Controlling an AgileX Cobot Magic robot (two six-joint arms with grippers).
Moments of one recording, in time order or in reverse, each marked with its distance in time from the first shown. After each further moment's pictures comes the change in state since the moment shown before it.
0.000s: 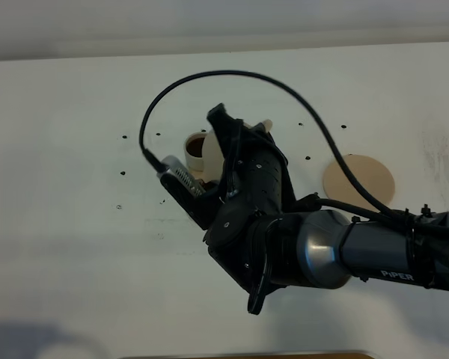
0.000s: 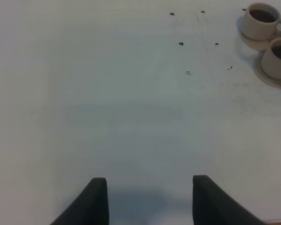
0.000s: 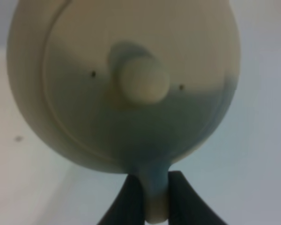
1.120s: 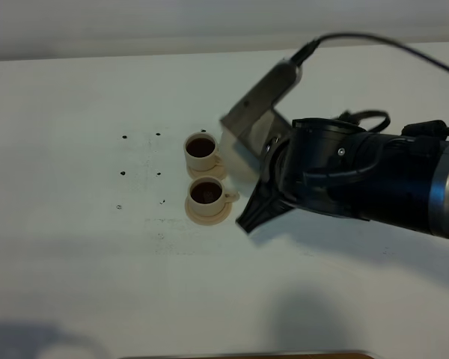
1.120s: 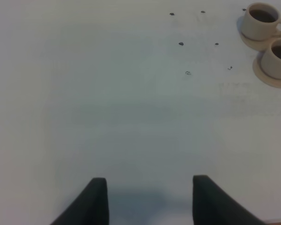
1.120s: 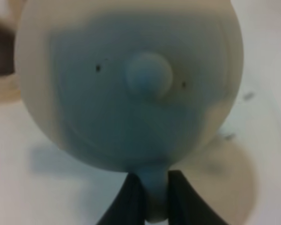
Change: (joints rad) left arm 0.000 0.000 0.000 0.000 0.000 0.000; right arm -0.134 -0.283 -0.011 0.913 -0.179 0.463
